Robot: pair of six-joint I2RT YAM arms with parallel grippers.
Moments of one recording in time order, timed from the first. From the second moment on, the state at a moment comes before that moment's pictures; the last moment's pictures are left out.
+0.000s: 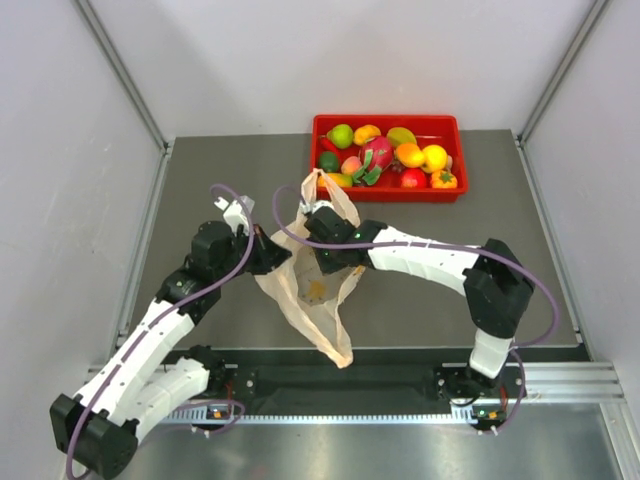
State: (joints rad) left arm -0.44 0.83 0.72 -0.31 0.26 -0.61; right arm 0.97 1.78 1.36 -0.53 0.13 0.42
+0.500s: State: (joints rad) left arm -0.44 0.75 0.60 -0.29 0.27 -0.70; right arm 0.94 1.93 1.38 -0.43 0.53 0.62
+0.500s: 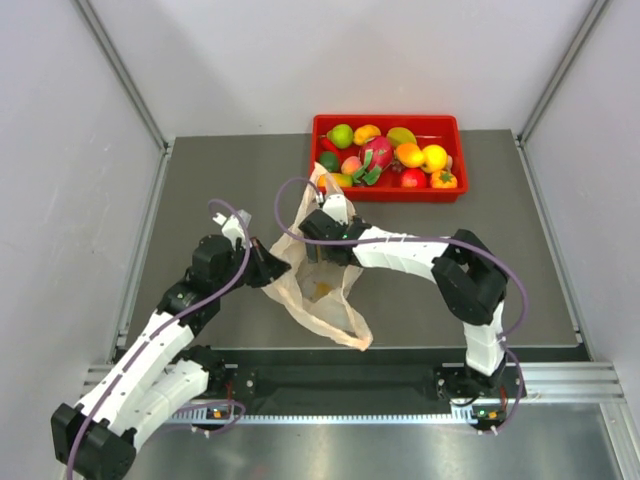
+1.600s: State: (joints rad) left arm -0.44 0.70 0.55 -0.30 0.24 -0.71; right arm 0.72 1.85 1.20 -0.04 -0.17 0.53
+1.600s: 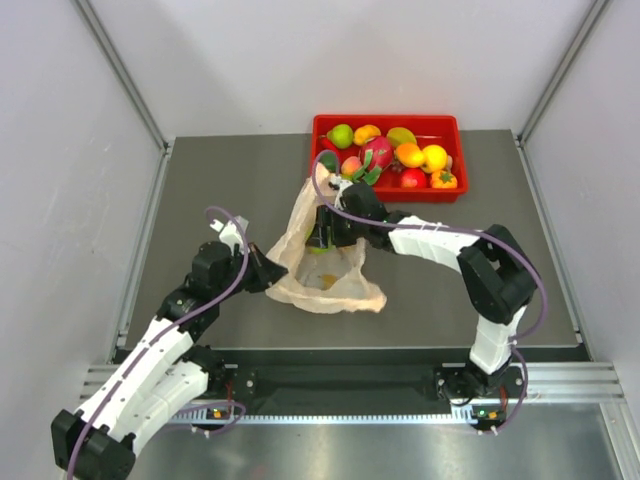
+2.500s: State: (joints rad) left arm -0.44 0.82 0.55 -0.29 0.08 -0.64; right arm 0.66 1.67 1.22 -0.15 -1.18 0.49
